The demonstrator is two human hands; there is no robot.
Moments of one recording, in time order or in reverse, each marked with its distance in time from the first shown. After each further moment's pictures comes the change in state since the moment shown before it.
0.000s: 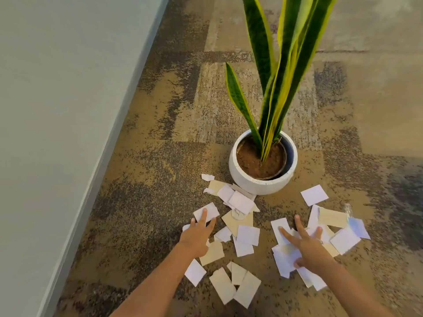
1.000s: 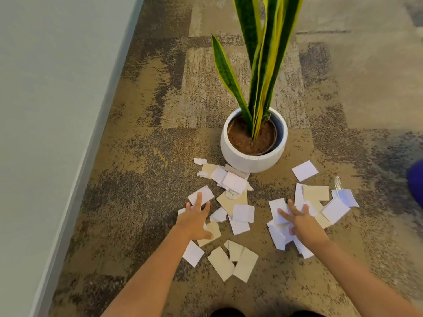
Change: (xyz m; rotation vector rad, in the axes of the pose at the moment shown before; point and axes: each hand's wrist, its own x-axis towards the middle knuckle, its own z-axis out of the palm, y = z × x) left_hand 0.014 -0.004 0.019 0.113 -0.018 0.009; right_hand 0.004 0.000 0.020 -0.062 0.162 0.031
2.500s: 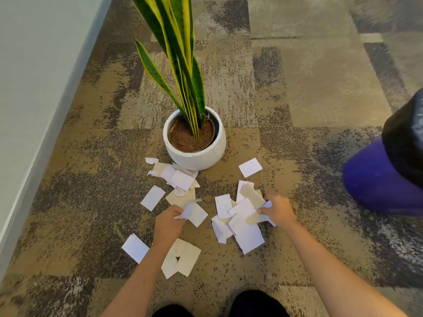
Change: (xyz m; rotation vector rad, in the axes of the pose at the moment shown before) left_hand -0.023 0.132 0.000 -0.976 0.568 -0.268; right_hand -0.013 0.104 0.002 0.774 0.237 0.284
